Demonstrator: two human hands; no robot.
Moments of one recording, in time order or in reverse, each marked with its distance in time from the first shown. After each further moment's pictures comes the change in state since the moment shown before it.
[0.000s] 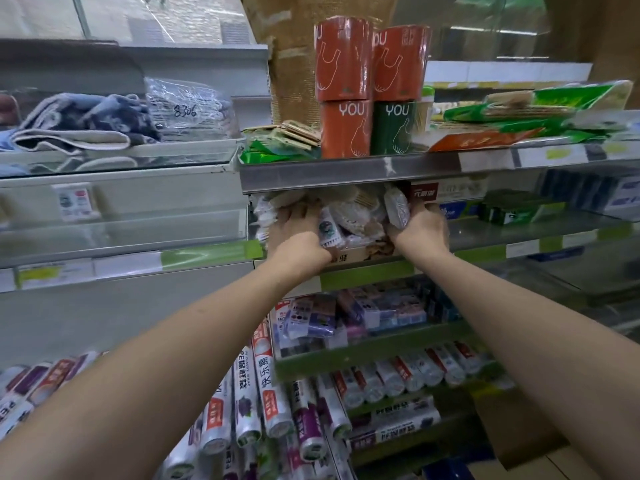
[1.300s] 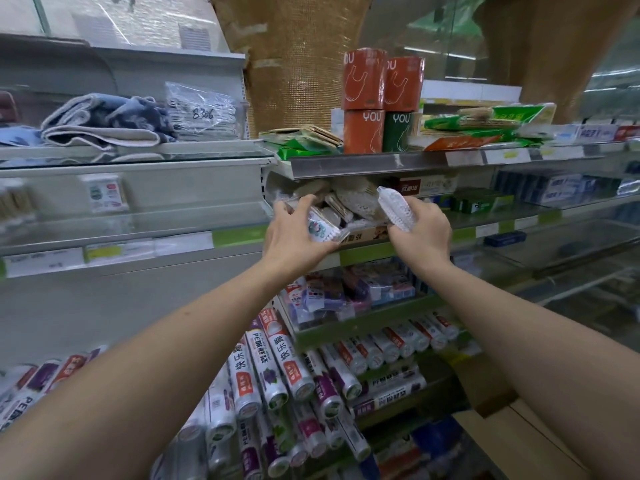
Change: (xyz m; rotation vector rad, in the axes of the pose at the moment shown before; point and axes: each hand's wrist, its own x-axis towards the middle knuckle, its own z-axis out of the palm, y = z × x) left_hand -0.096 -0.059 -0.067 -0.431 0.027 0.037; right_hand -0.135 -0.043 -0.030 0.151 0.288 -0.146
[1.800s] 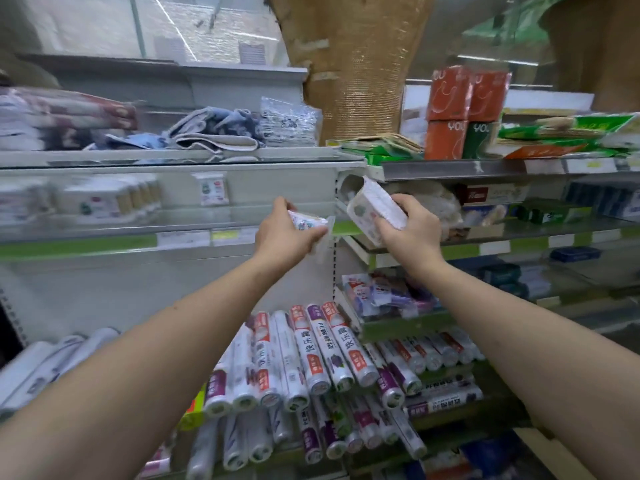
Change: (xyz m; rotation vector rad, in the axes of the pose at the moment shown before) left_hand -0.050 -0.100 -0.114 -0.206 0.197 -0.276; right_hand -0.066 -0.145 0.039 0.342 -0.086 -0.143
